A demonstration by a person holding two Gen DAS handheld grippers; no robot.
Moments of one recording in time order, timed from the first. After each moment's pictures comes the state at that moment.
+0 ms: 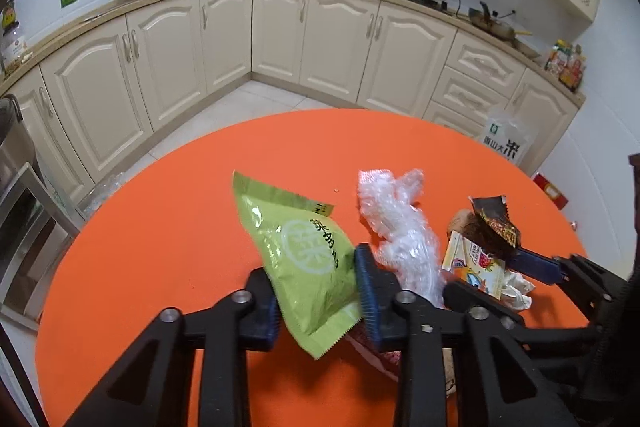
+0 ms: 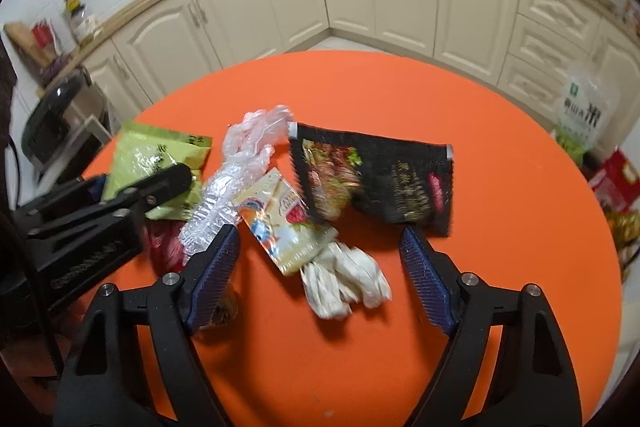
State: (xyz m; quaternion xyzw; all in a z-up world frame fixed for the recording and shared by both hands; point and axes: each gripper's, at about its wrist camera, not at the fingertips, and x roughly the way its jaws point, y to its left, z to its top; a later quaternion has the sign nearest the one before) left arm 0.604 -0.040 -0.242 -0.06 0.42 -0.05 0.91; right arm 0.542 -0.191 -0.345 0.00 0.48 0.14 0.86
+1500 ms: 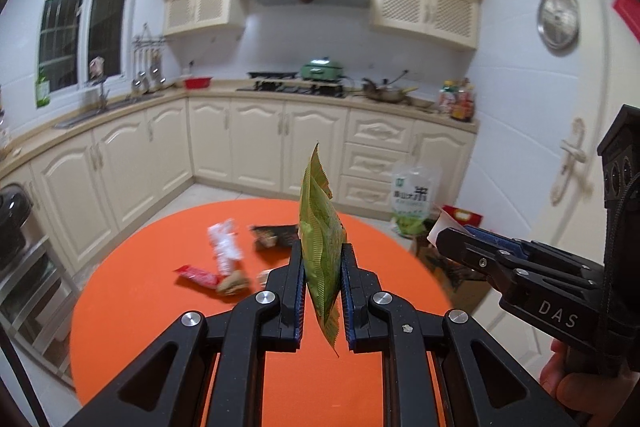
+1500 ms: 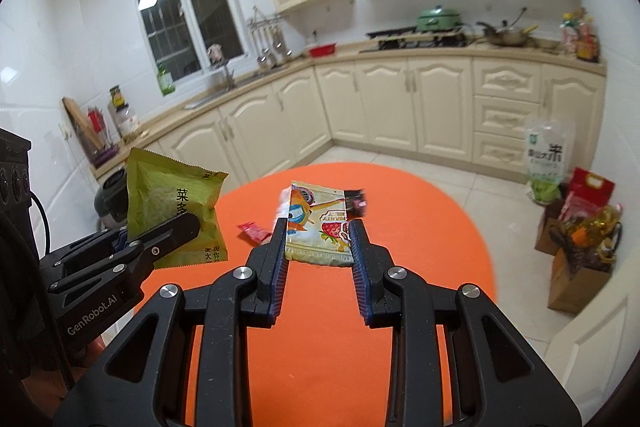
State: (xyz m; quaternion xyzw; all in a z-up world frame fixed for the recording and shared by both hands) left arm 0.197 -0.124 -0.190 -0.02 0.24 -0.14 0.96; right arm 0.304 -0.308 -0.185 0.10 0.29 0.13 0.94
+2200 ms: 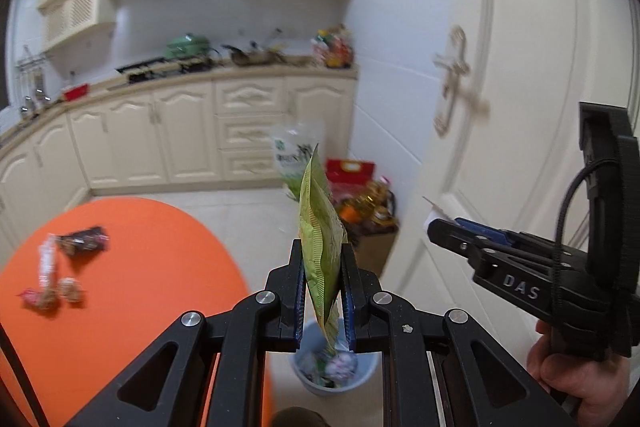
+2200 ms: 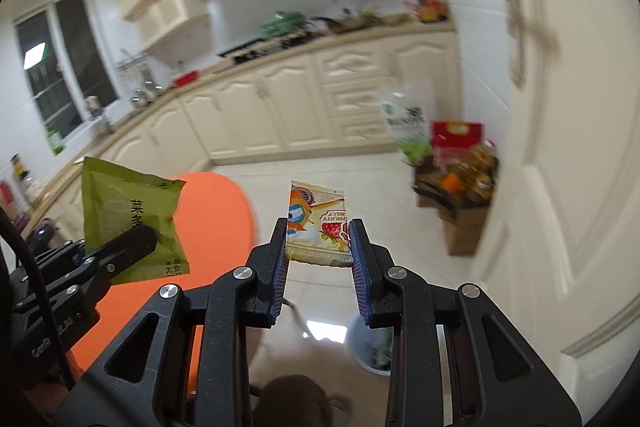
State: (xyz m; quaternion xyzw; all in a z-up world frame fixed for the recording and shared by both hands) left arm 0.187 -0.275 -0.233 0.05 0.28 -0.32 0.90; right arm 0.214 -0.541 -0.226 0.17 0.32 -0.10 0.93
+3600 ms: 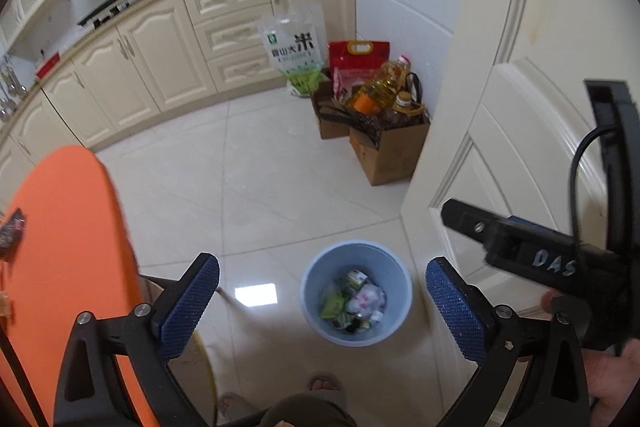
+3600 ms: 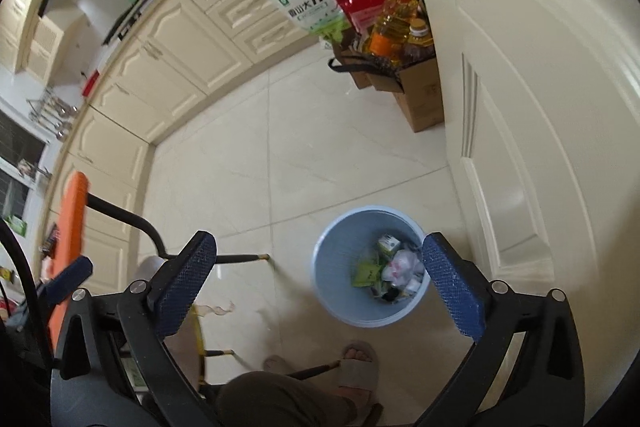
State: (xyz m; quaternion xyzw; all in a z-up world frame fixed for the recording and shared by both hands) left arm 0.360 -0.456 -0.291 0.20 0.43 -0.29 0.83; right arm 0.256 -0.674 -0.414 0.36 0.42 -0.16 0.82
